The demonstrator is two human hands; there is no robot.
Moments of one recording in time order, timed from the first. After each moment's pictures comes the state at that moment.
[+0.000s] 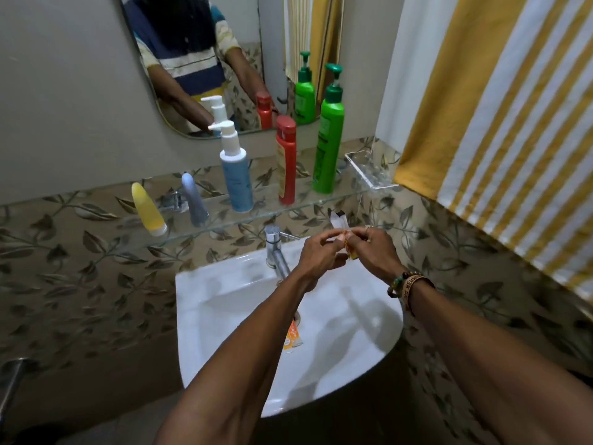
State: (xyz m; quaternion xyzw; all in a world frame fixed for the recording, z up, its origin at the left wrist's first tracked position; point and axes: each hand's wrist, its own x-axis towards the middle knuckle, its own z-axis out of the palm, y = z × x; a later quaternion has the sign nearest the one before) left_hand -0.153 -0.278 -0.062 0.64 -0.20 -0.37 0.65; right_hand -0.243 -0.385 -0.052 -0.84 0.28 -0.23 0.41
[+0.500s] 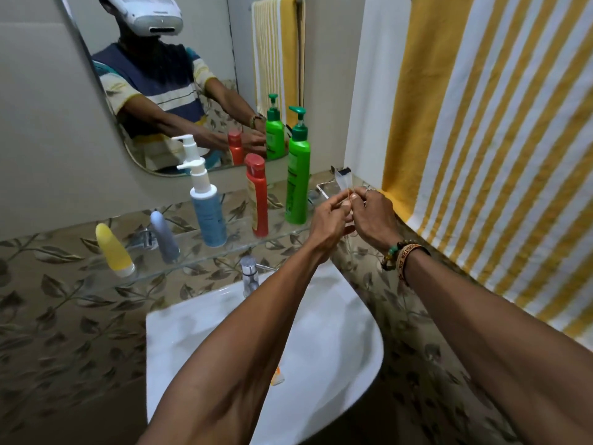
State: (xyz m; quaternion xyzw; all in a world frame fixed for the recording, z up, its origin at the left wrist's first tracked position) left_hand -0.155 -0.370 0.028 0.56 -0.29 -0.33 0.70; right_hand -0.229 -0.439 0.049 -0.84 0.32 -0.33 0.28
